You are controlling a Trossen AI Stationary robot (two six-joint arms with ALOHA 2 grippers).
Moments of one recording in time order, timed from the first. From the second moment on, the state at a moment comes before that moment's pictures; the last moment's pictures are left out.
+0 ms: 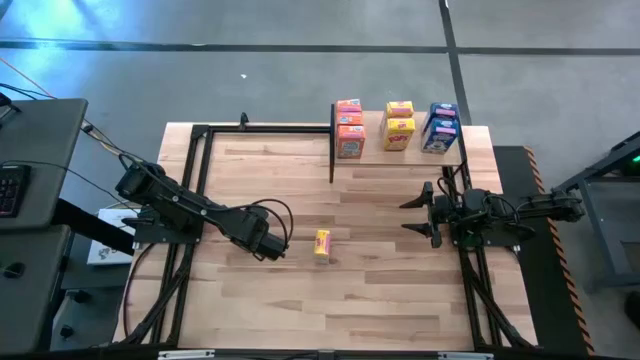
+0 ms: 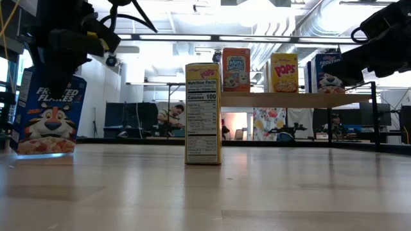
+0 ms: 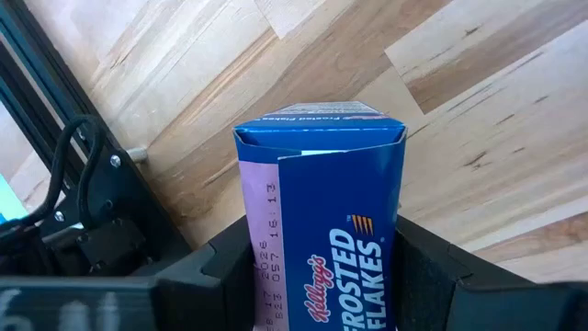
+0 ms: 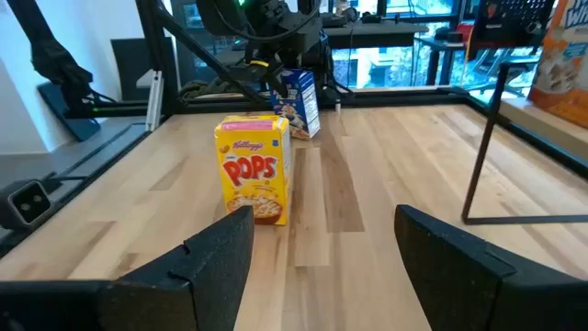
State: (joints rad) left arm -0.35 1.65 1.19 -1.41 -0.18 -1.30; right arm 0.11 0.07 0.05 -0.09 0.06 0.05
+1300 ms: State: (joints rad) left arm -0.31 1.50 1.20 -1.33 -0.18 -1.19; right arm 0.11 0.08 0.05 0.13 0.09 0.16
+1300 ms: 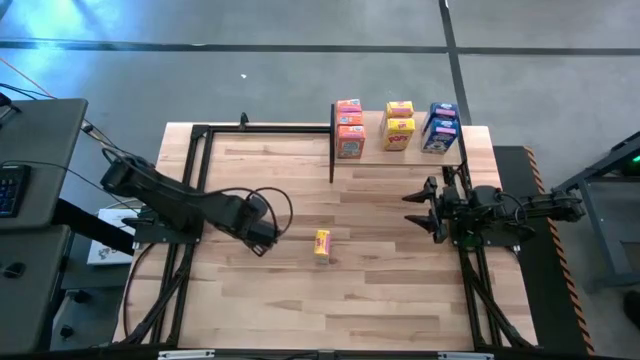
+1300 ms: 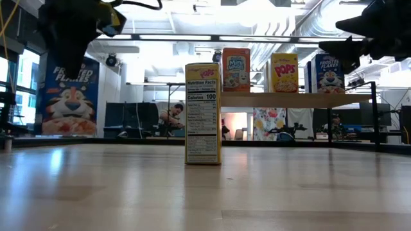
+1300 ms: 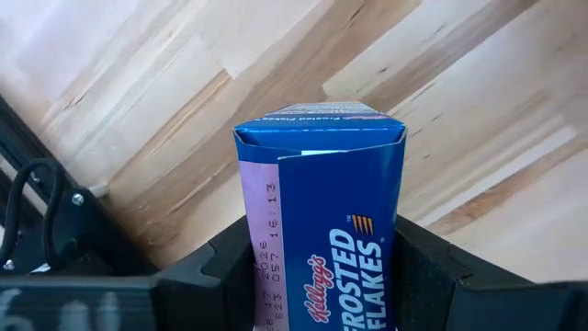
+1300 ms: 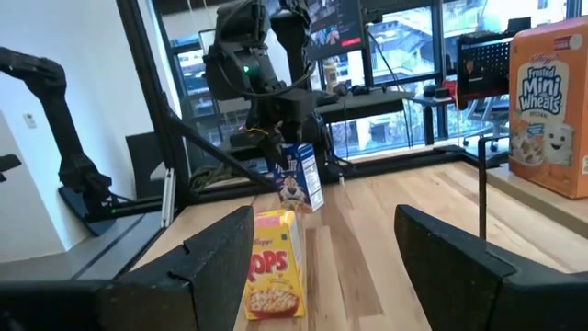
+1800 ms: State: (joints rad) left arm -0.30 1.47 1.40 -1.33 -0.25 -1.04; right arm 0.11 0.08 0.05 0.29 0.08 0.09
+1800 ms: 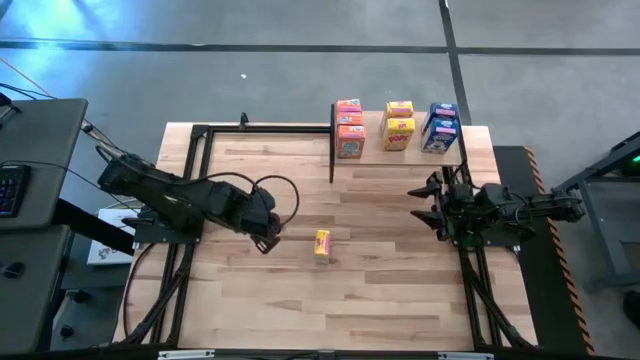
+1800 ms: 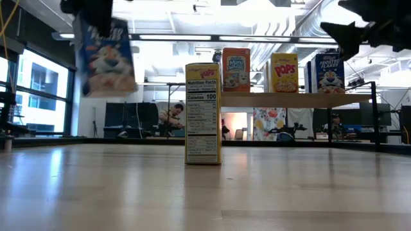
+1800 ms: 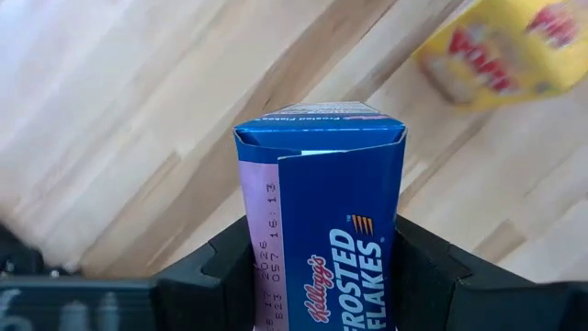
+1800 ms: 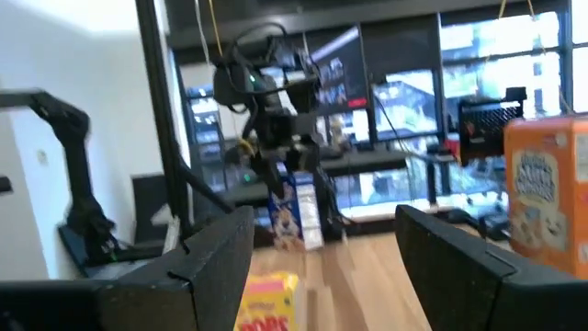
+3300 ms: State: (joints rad) left arm -0.17 1.50 1.56 -0.91 -0.32 -0.31; right arm 0.11 0.69 0.48 0.25 0.09 -0.02
